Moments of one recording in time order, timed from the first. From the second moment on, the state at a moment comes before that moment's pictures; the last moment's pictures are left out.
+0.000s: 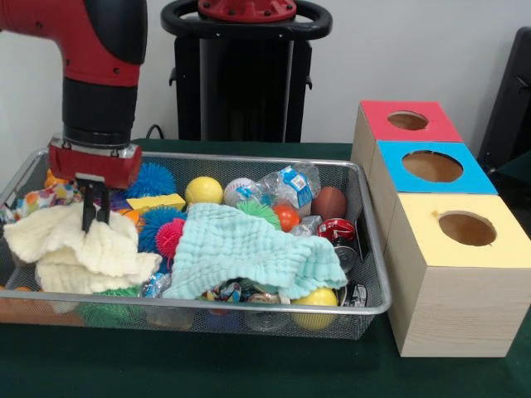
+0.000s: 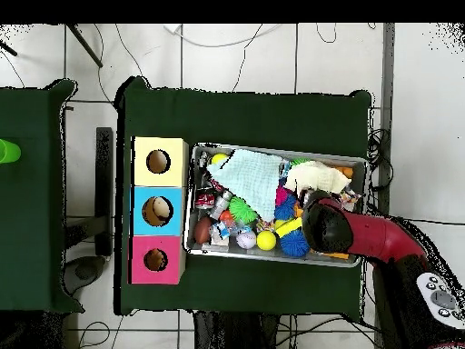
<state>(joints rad) -0.69 -0.55 0.16 1.63 -0.49 0.20 1.67</state>
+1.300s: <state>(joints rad) -0.74 -0.49 0.24 1.63 -0.59 0.17 1.67</state>
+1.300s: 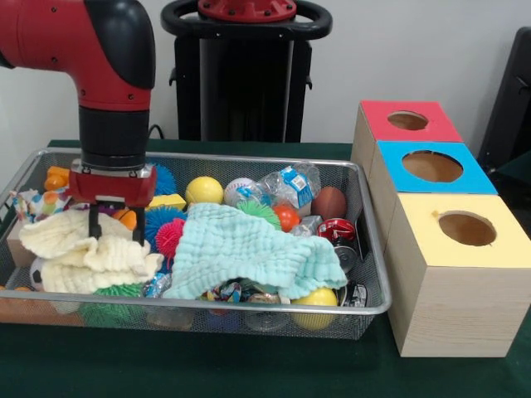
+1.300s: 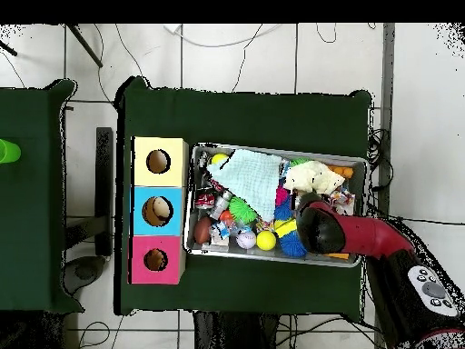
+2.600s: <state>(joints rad) -0.79 -0.91 0.33 1.85 -0.48 0.33 1.67</state>
